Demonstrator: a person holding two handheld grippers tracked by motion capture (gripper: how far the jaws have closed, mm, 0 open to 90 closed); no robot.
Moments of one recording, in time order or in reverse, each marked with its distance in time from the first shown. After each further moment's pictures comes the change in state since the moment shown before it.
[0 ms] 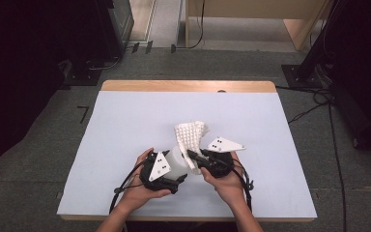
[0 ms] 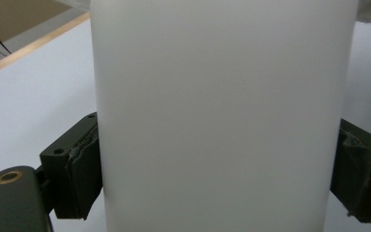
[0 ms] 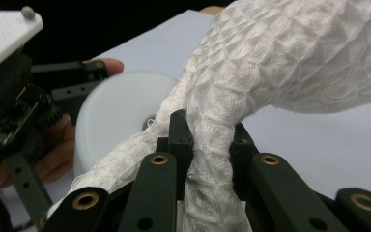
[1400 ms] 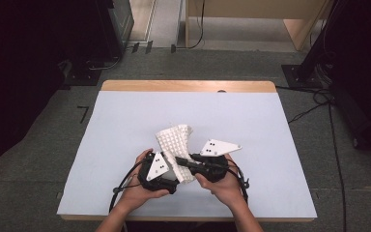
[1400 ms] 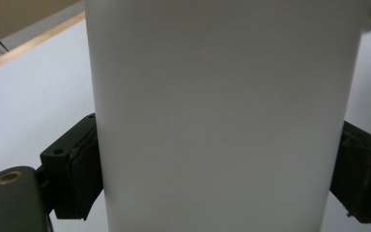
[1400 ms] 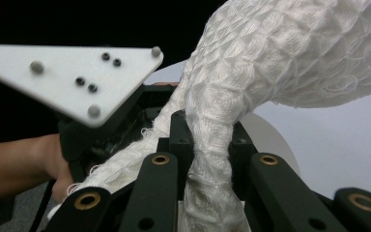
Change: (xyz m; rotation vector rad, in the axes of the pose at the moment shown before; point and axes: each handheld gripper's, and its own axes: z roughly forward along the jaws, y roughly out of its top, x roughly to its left) left arm -0.003 -0.001 -0.004 -0.001 0.004 0.021; right arm 0.026 0.016 -0.003 -0.037 0.224 -0.094
